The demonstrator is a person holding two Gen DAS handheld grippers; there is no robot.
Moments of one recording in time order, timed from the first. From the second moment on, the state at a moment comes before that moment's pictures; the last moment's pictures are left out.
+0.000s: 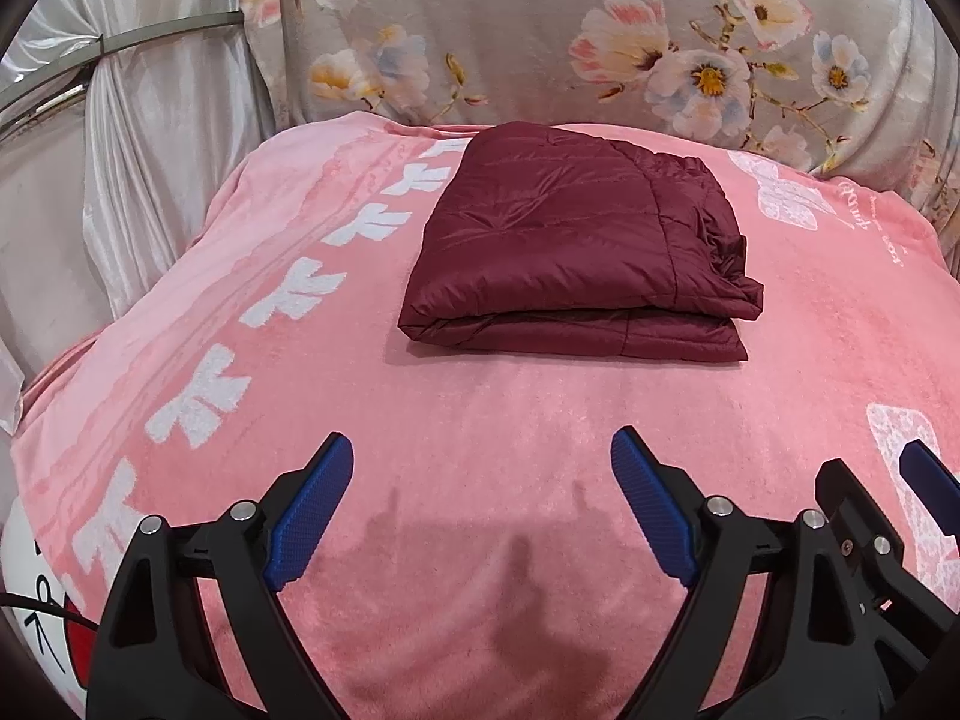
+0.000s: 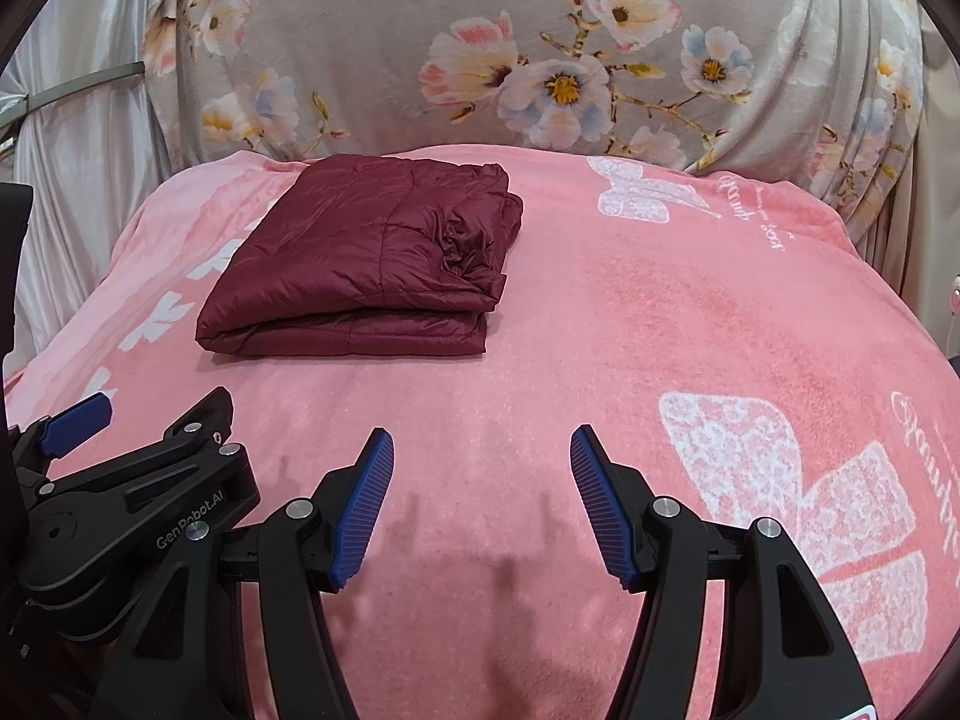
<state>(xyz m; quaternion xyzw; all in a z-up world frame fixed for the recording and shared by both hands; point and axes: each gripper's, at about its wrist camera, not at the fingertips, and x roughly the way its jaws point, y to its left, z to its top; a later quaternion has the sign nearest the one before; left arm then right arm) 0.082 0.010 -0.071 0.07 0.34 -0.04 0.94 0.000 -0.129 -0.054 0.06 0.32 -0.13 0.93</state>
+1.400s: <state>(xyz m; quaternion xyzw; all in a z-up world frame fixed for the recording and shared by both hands) 0.084 0.008 -0.069 0.07 0.34 -0.05 0.94 -0.001 -0.130 -0.054 0.06 0.32 -0.13 0.94</state>
